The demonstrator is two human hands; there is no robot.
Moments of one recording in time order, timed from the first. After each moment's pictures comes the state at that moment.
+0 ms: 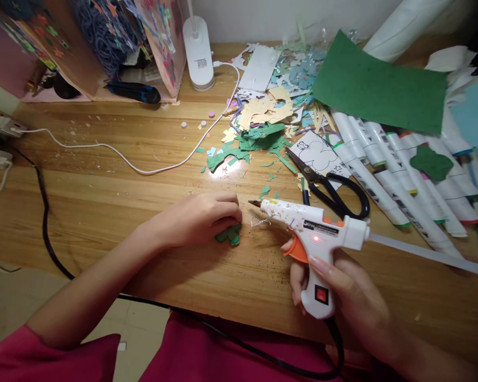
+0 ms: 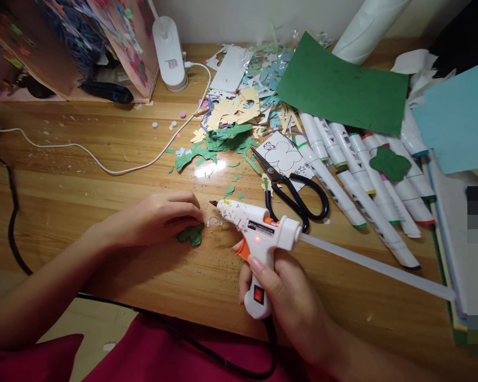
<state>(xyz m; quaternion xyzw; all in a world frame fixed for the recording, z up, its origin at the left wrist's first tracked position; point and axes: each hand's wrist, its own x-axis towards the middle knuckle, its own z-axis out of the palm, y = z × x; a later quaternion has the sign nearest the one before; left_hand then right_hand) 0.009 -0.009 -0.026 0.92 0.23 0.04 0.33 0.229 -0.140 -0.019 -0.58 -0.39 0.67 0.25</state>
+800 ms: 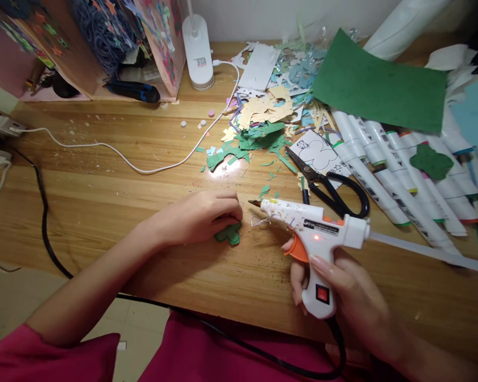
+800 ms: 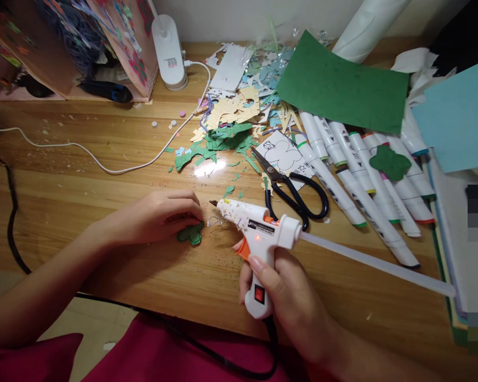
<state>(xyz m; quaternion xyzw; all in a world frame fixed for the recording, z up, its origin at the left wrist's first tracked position) 0.012 -0.007 -0.021 0.91 0.23 0.03 0.34 0.229 -0.140 -0.016 -0.58 -0.38 0.67 0.25</state>
